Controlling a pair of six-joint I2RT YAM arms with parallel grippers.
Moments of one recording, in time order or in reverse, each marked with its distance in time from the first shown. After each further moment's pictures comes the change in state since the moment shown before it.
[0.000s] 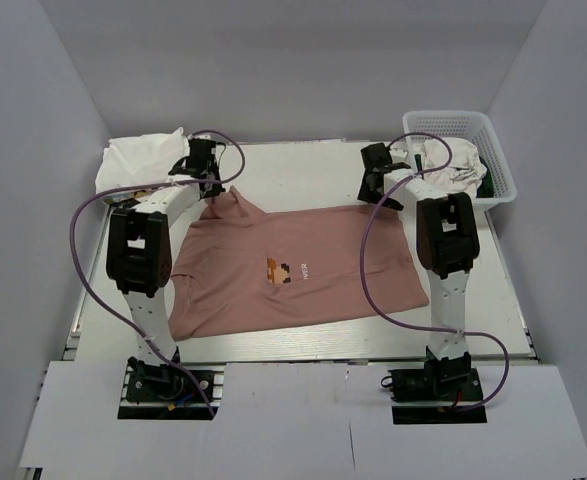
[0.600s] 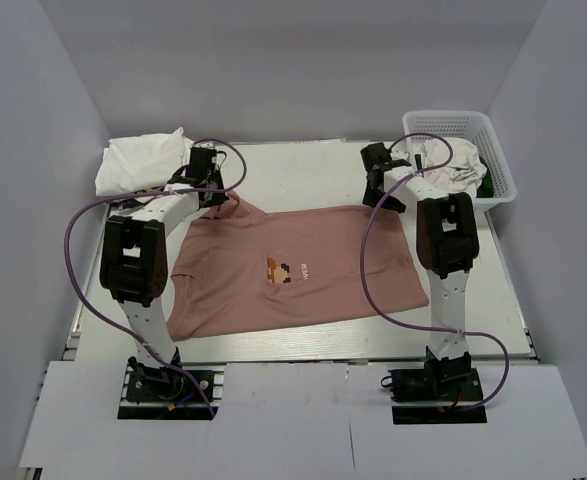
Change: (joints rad) left arm -0.013 -0.115 -0.160 0.042 0.097 -0.048; right arm 0.001 -0.003 0.028 -0.130 0.055 0.003
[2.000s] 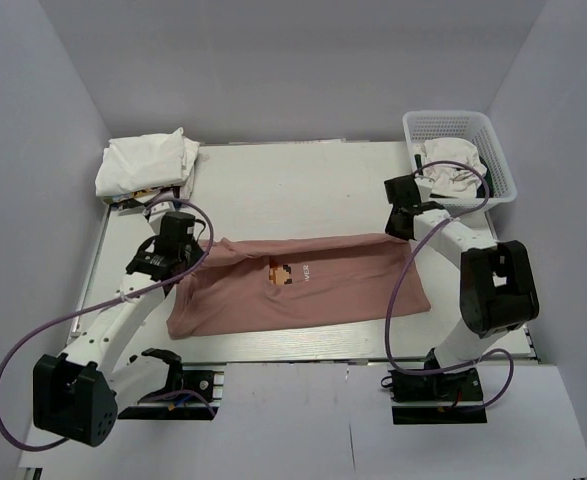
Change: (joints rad) left arm -0.087 -0.841 -0.632 -0.191 -0.193 -0.382; right arm 0.003 -0.559 -0.665 0.247 -0.085 0.027
